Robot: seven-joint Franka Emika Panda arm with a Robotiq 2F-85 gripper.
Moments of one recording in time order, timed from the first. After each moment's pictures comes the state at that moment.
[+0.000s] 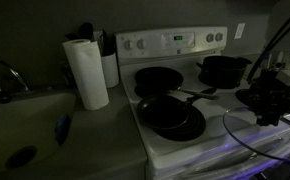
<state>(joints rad) 0.01 -0.56 0.24 -2.79 0.30 2.00 0.59</state>
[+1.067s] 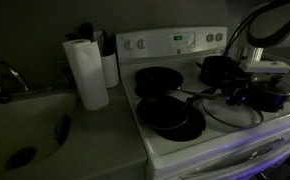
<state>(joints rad) -0.01 -0.17 0.07 -2.54 0.20 2.21 0.44</state>
